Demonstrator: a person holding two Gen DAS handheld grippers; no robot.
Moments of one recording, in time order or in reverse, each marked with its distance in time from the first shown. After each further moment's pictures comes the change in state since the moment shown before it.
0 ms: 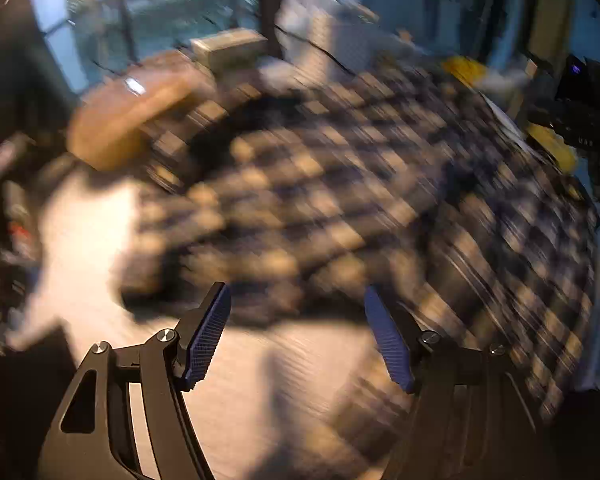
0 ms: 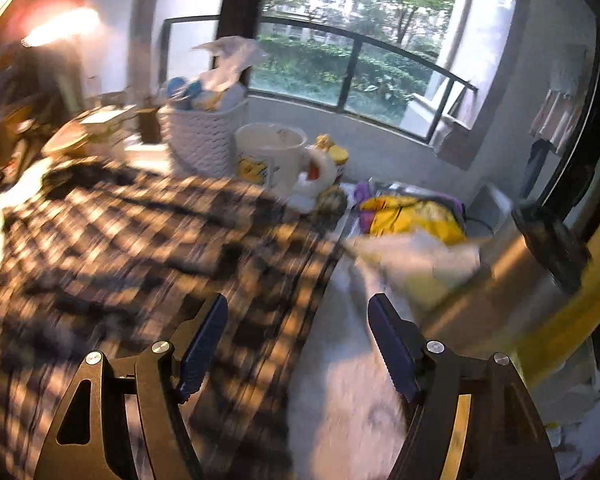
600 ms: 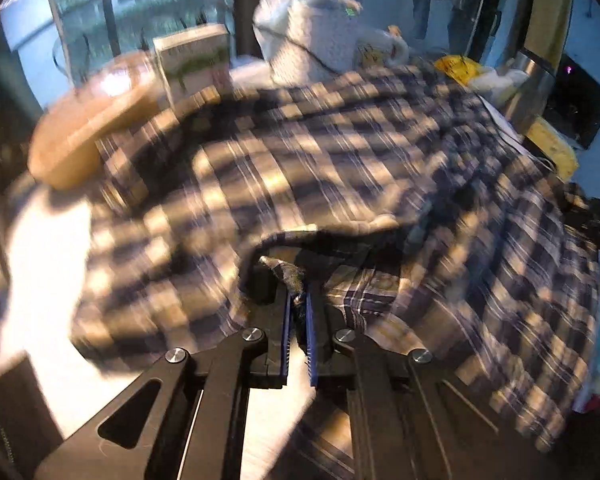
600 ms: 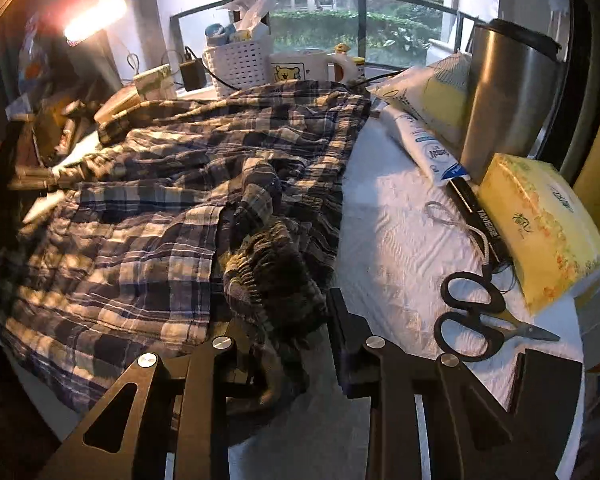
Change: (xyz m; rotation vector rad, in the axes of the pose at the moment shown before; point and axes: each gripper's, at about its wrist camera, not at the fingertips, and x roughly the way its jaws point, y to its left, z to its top) left arm 0.025 -0.011 0.036 0.011 -0.044 -0.001; right arm -0.042 0.013 -0.126 0.151 0.094 0.181
